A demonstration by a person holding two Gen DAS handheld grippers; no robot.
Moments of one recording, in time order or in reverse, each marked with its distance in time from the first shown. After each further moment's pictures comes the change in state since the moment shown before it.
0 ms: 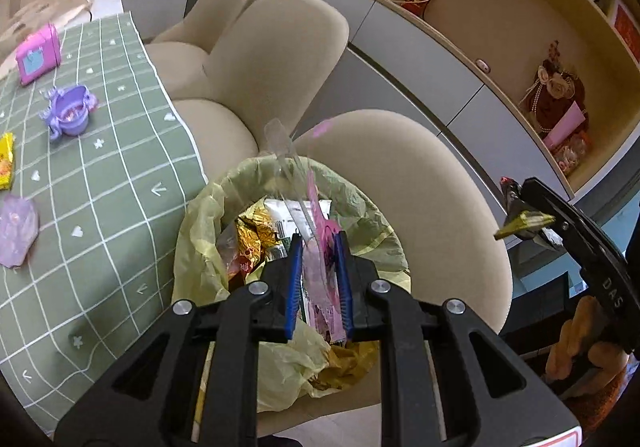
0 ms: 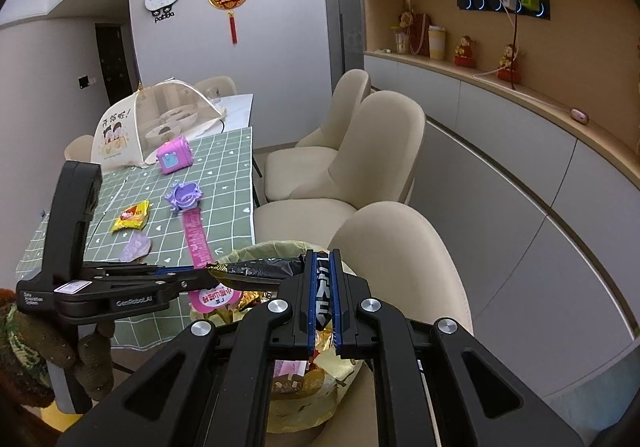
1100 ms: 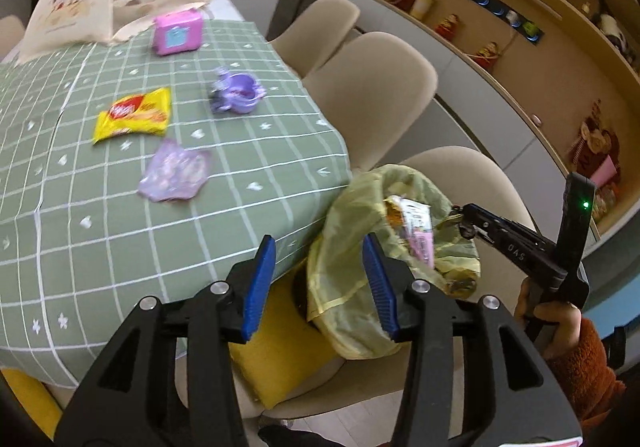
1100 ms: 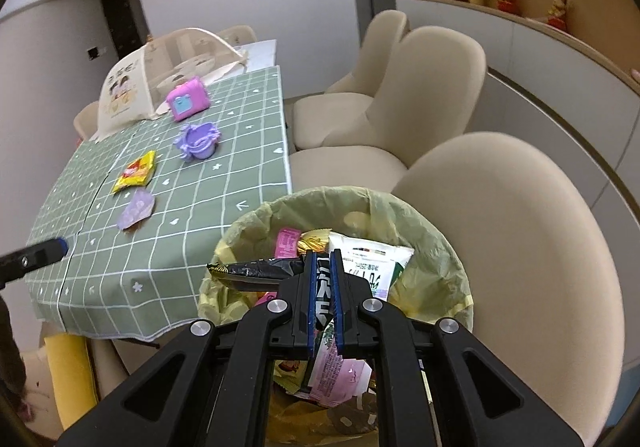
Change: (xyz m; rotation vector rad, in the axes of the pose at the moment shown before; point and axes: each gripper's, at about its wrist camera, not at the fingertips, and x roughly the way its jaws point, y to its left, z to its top) left arm -0.123 0.100 -0.059 -0.172 -0.128 0.200; right arm 0.108 0.041 -0.028 0.013 0.184 0.098
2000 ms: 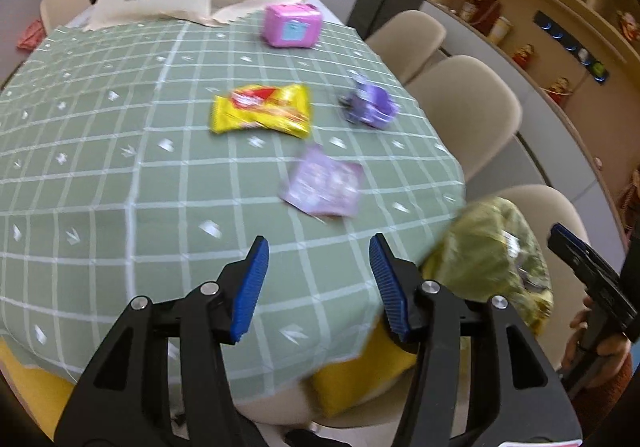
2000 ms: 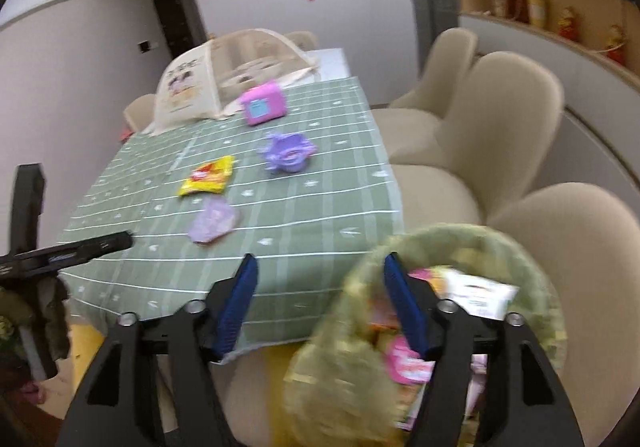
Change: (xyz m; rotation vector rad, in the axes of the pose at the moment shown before) left arm -0.008 0.118 0.015 -0.123 -0.024 0.201; right arm 0.014 0.096 0.017 -0.098 -0.022 0.207
